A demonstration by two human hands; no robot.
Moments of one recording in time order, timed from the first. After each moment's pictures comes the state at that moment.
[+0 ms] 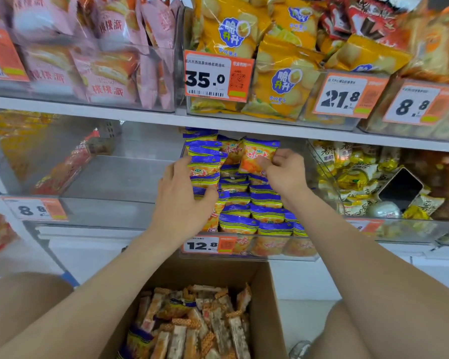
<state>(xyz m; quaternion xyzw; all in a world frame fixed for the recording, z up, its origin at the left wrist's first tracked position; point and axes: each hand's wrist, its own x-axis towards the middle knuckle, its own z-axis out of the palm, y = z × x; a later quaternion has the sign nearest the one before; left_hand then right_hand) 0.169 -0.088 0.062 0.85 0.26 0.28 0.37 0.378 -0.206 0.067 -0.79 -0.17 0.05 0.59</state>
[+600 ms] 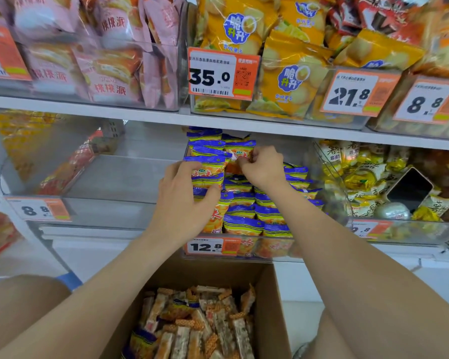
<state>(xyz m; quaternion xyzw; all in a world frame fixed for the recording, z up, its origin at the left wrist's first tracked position) 0.166 -0.083 0.061 0.84 0.26 0.28 0.37 0.382 -0.154 0.064 -0.91 -0.25 -0.03 0.35</state>
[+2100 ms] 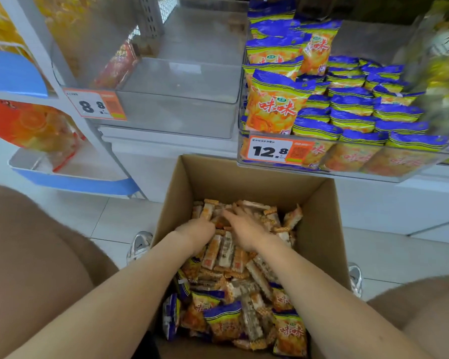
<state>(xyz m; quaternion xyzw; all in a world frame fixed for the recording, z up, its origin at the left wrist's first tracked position) 0.045 -0.076 -0.165 0.91 0.14 -0.38 0.07 0.171 -0.189 -0.227 -0.82 -0.50 0.28 0.02</state>
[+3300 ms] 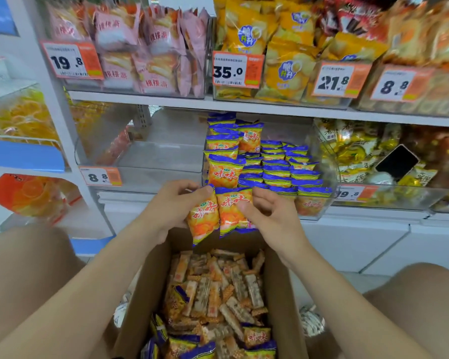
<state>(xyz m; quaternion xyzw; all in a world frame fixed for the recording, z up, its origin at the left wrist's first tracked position) 0.046 -0.108 0.071 0.71 0.30 0.14 0.62 0.166 -0.294 0.046 -0.70 -0.30 0.18 0.63</state>
